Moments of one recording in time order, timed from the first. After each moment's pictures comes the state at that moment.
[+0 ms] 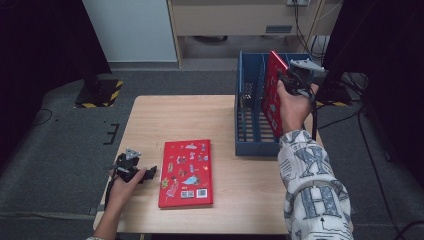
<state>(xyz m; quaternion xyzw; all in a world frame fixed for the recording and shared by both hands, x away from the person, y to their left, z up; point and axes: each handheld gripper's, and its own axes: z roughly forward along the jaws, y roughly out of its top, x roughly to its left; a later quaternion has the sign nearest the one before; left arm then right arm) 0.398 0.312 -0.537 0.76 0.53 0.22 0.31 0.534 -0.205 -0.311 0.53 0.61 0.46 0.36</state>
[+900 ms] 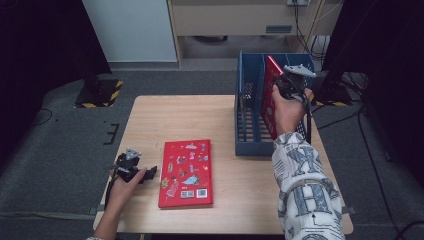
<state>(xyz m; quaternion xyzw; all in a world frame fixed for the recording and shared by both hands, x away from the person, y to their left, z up) 0.398 0.311 -0.537 0.76 0.52 0.21 0.31 0.541 -0.197 -0.333 0.54 0.61 0.45 0.37</state>
